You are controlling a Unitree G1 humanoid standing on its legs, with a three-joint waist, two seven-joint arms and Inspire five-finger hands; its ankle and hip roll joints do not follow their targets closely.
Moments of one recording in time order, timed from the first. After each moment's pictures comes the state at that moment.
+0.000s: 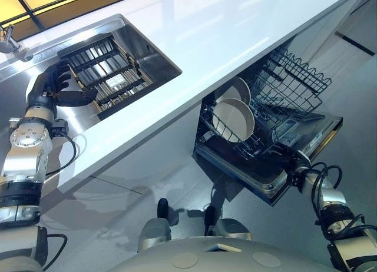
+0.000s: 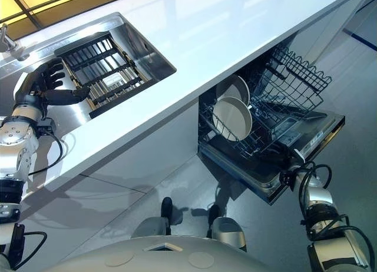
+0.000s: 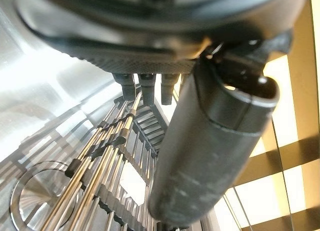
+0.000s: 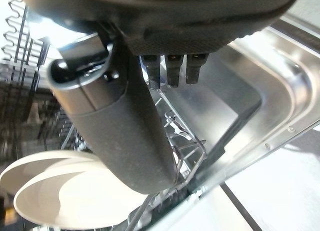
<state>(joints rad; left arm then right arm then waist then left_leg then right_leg) -0.28 0.81 0.12 0.33 -0.35 0.13 0.02 -0.19 -0.62 0.17 0.74 0.62 0.18 0.09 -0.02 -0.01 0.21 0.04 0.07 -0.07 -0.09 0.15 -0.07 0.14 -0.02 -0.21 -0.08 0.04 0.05</state>
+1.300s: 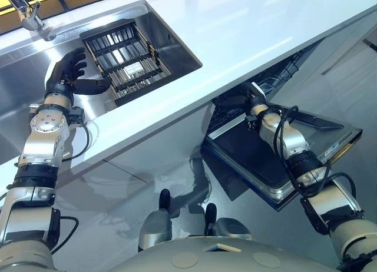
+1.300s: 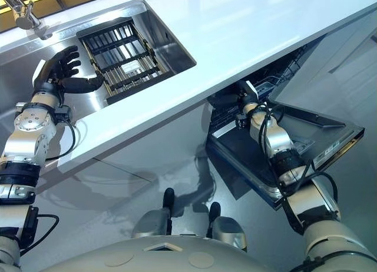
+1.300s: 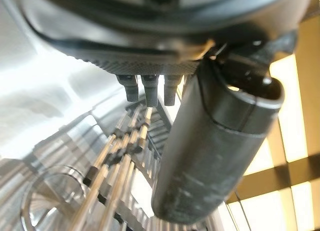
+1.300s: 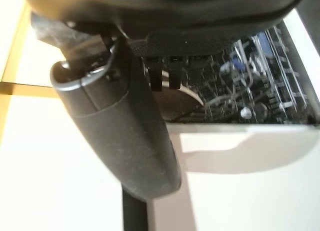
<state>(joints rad) -0.36 0.76 0.03 0.31 -0.35 0.09 0.06 -0.50 -0.50 0.27 0.39 0.43 0.18 -0.09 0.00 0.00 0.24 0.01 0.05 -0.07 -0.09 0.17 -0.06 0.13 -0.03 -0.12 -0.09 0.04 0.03</state>
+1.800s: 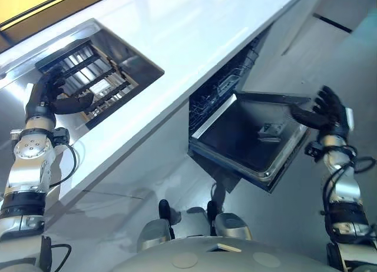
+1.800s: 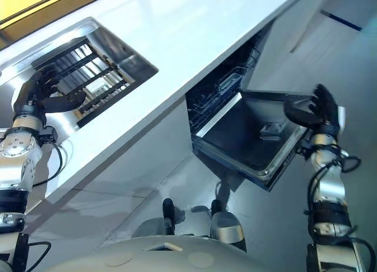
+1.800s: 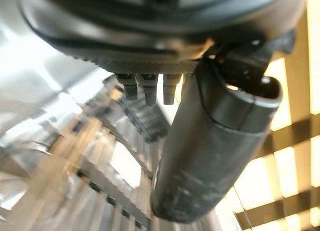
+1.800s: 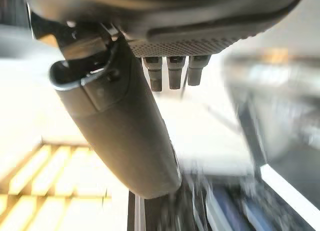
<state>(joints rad) -0.17 0.76 0.20 0.29 -0.35 0.03 0.09 -0.08 -0.55 -0.26 0.40 0.44 -0.11 -0.21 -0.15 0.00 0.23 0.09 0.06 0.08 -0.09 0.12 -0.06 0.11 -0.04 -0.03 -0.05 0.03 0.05</state>
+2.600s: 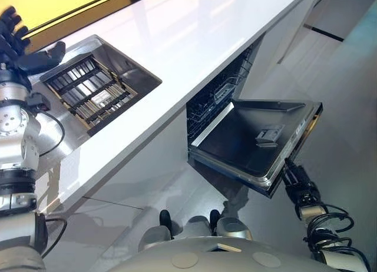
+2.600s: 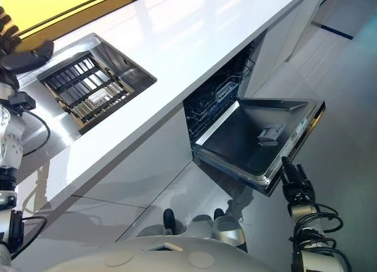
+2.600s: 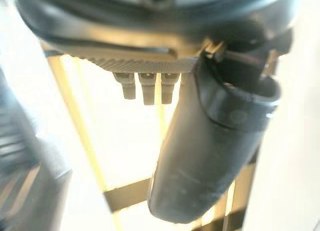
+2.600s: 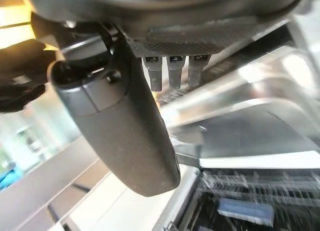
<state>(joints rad) -0.43 0.86 0.18 0.36 -0.57 -0.13 0.21 -0.05 -0.39 -0.24 1.02 1.28 -0.06 0.07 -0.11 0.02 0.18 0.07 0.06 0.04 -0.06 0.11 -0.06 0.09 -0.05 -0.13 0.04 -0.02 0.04</state>
